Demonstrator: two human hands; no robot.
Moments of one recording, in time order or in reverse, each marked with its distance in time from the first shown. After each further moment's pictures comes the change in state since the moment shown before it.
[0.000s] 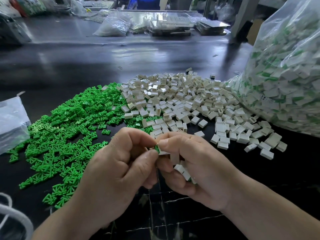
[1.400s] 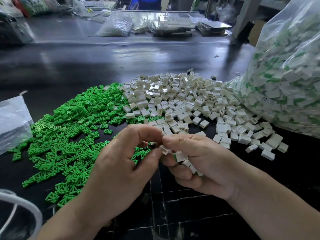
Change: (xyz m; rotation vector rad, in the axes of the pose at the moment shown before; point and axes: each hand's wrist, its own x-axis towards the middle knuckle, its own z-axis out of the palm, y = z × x) left_hand 0.008 0.003 0.004 0.369 0.092 0.069; right_hand 0.006 -0.001 -0.017 0.047 0.011 0.129
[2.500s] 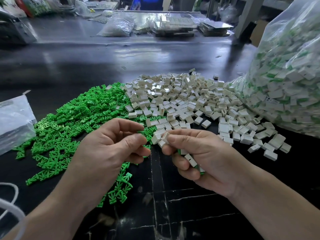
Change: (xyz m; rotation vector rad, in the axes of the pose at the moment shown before) left_hand 0.011 -0.024 -0.013 -0.710 -0.045 -0.491; right_hand 0.001 0.001 -0.002 0.047 0.130 -0.072
